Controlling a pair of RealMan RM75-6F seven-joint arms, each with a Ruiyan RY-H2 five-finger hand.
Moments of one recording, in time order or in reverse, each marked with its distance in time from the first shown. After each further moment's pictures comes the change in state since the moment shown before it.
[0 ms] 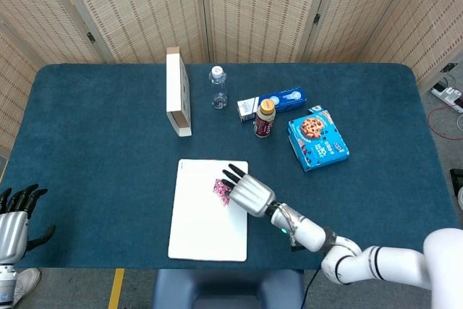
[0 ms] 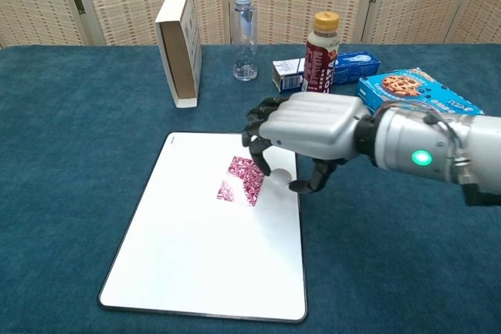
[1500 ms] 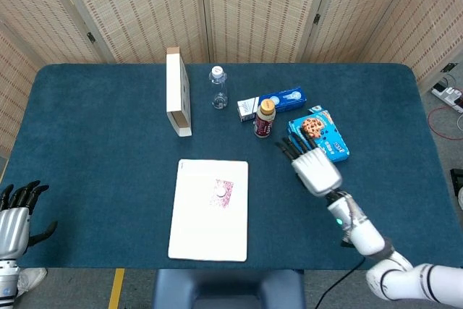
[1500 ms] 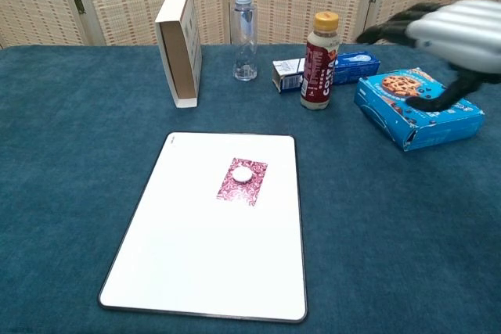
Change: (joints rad) left arm -0.021 -0.026 -0.023 0.037 0.001 -0.015 -0.025; right arm -0.220 0.297 -0.123 -0.154 0.042 0.502 0.088
